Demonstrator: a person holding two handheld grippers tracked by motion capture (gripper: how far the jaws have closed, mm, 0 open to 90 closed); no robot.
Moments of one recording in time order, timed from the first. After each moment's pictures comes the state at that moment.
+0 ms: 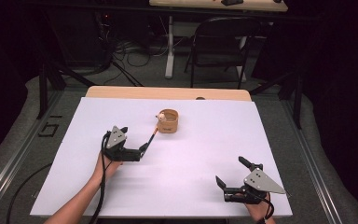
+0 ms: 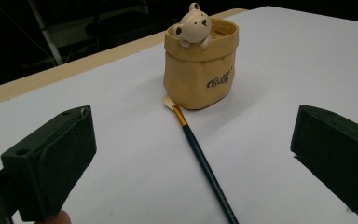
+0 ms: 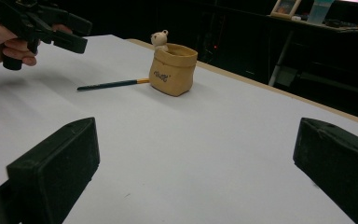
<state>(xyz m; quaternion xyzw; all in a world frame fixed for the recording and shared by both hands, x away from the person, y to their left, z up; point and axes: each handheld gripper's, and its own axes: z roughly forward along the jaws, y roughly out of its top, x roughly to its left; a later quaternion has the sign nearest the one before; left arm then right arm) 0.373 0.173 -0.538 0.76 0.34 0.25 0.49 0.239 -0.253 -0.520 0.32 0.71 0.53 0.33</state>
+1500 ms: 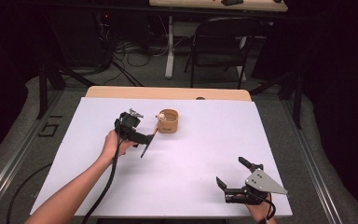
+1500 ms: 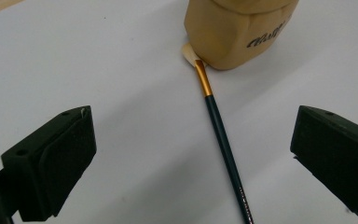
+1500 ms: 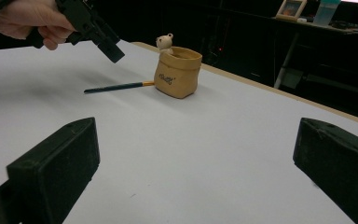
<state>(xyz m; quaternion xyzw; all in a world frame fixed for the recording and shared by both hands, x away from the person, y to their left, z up) 0.437 0.136 -0.504 0.84 0.43 0.16 0.29 0.237 -0.255 -0.519 0.32 0.71 0.54 0.32</state>
